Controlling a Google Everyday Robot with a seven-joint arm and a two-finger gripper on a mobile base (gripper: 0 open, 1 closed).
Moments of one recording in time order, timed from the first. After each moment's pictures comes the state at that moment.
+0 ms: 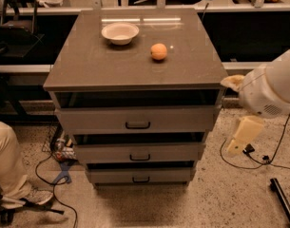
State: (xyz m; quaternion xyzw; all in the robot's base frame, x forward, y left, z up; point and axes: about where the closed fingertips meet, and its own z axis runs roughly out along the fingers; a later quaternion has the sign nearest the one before) arm 0.451 -0.192 0.861 -0.63 0.74 0.05 0.23
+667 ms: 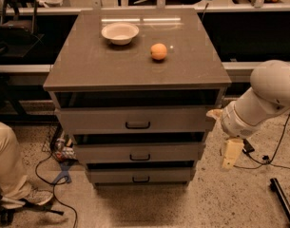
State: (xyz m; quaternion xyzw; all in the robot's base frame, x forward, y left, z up) arm 0.490 -0.220 0.702 -0.69 0.70 0.08 0.15
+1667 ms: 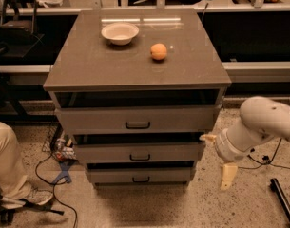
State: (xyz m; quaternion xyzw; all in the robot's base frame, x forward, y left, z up) arm 0.474 -0.224 0.602 -0.73 0.65 0.11 0.14
